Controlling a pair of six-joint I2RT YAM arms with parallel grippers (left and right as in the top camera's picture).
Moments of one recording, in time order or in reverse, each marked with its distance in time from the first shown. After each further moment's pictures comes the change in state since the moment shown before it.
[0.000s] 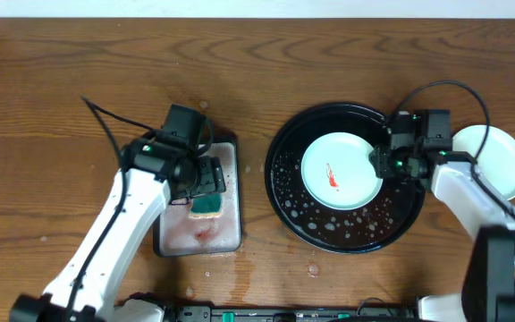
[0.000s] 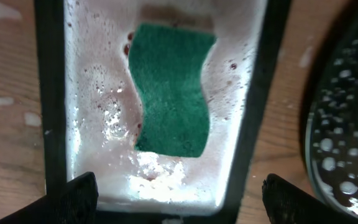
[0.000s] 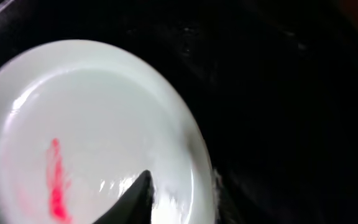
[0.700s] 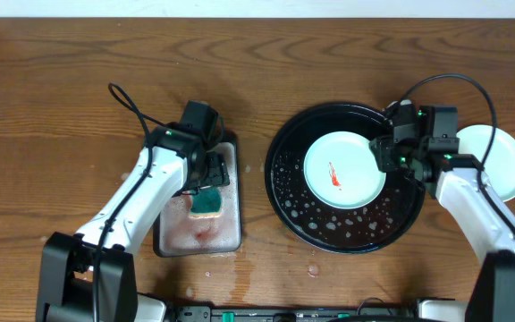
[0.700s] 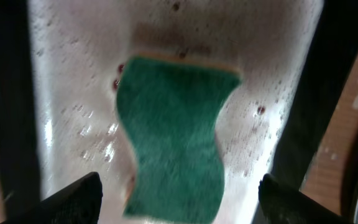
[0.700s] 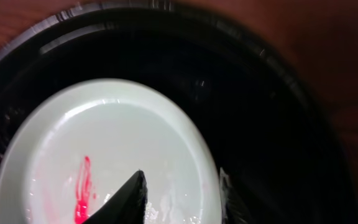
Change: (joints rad) left arm 0.000 0.188 -0.040 0.181 -0.044 -0.009; right arm 0.007 -0.134 0.001 0.025 0.010 -0.034
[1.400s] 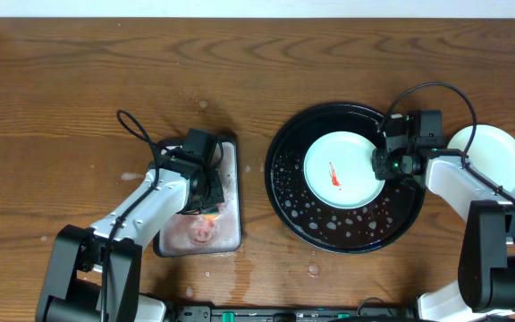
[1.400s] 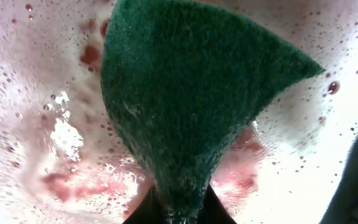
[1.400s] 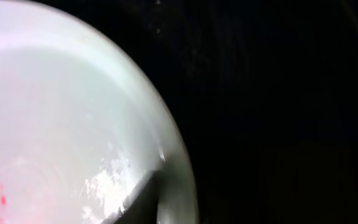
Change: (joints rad) left arm -0.001 0.000 -0.230 0.217 0.049 -0.021; right arm -0.007 0.216 0.007 -0.009 0.060 -0.023
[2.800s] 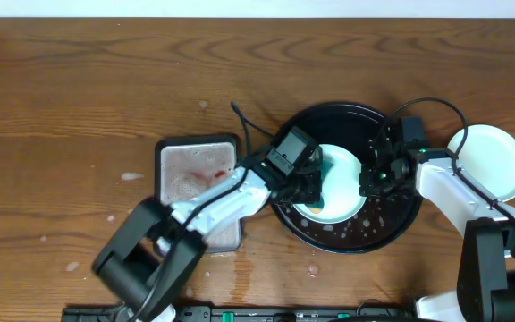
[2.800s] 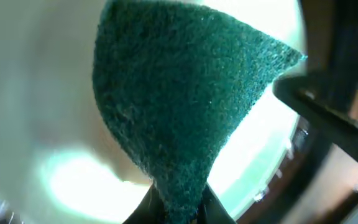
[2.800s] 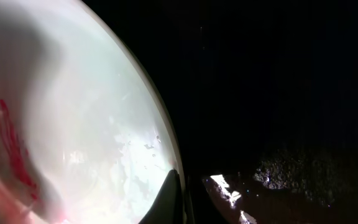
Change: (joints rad) left arm -0.455 0.250 0.249 0.367 0.326 -0.216; right arm 0.102 -0.069 0.007 -0.294 -0.030 0.320
